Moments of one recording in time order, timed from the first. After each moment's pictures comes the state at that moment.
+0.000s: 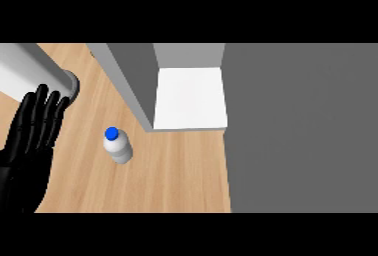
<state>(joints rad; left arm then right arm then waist) 0.03 0.13 -0.04 -2.10 0.01 -0.03 0.00 -0.02 -0.11 -0.01 -2.10 0.05 0.02 0.01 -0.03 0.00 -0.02</state>
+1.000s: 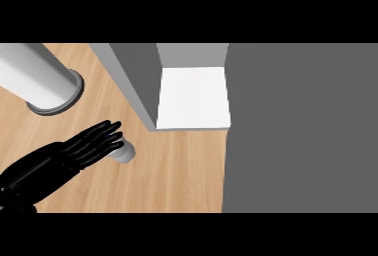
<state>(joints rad) -0.02 0.45 -0.10 -1.89 0.83 -0.53 0.44 0.31 -0.05 0.06 -2.24 -0.34 0.16 0.17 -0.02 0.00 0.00</state>
